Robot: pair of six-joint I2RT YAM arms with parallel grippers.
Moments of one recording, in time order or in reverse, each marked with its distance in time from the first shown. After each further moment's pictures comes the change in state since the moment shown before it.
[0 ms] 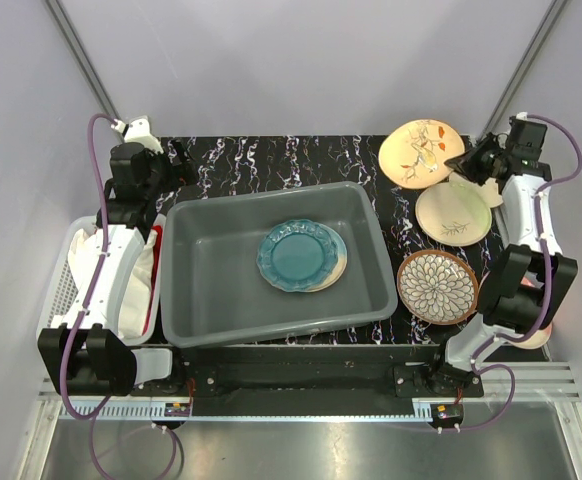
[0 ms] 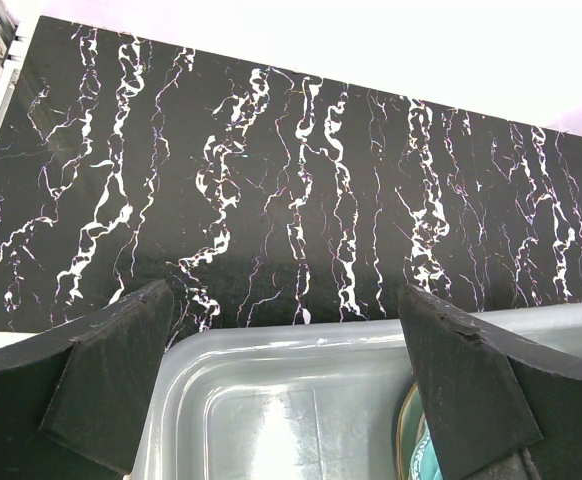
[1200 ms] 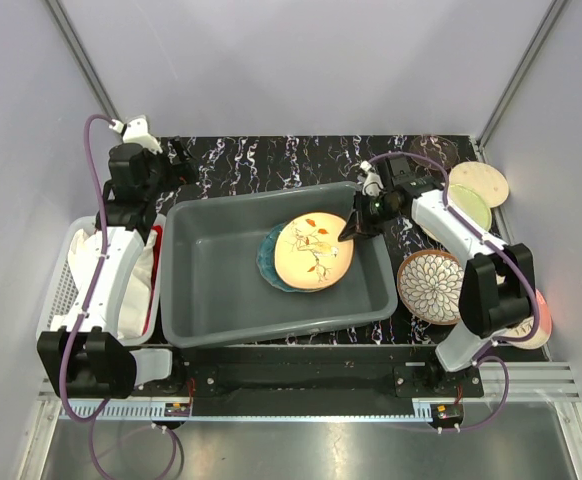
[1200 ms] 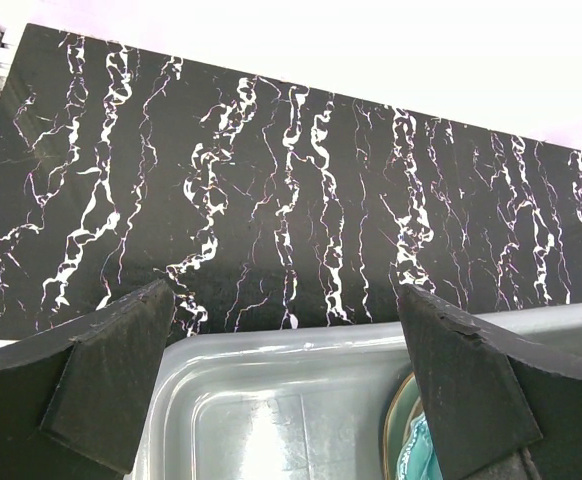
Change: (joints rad) left arm 0.000 -0.009 -0.004 0.021 0.019 -0.022; right arm 0.625 -0.041 -0.208 -0.232 -0.139 -0.207
